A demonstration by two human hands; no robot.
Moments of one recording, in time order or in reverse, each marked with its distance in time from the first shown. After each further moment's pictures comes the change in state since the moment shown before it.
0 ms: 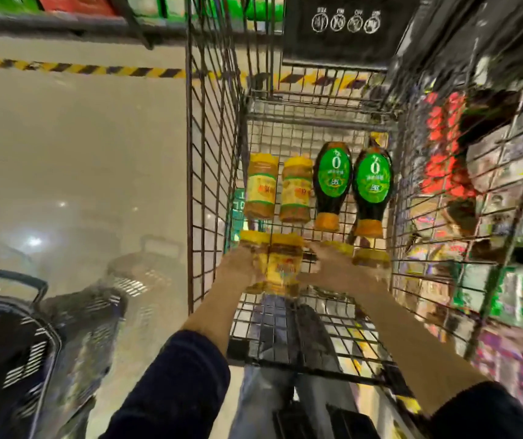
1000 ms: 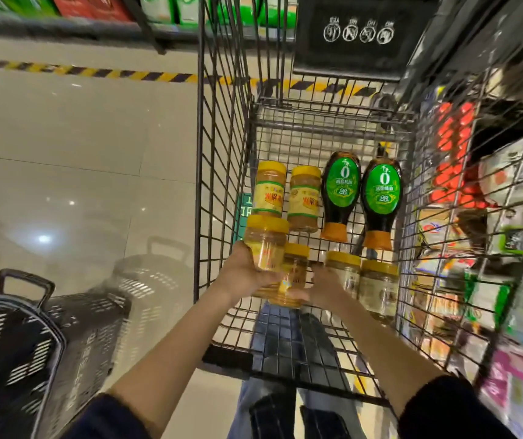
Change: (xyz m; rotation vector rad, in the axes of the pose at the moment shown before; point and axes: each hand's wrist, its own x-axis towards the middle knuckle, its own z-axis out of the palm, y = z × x) left_hand -0.020 -0.016 -0.017 -0.646 -0.022 0.205; right_hand 0.009 -0.006 0.031 0.097 -0.003 0.152
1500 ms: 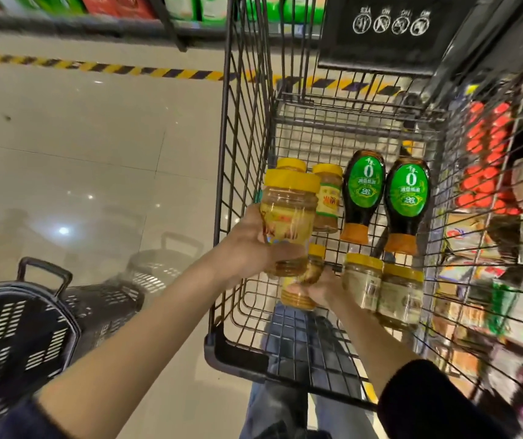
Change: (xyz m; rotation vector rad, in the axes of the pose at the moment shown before) left_hand -0.070 0.102 -0.035 -0.157 -0.090 0.182; right_hand 0.030 -0.010 0.026 0.384 -0.022 0.162
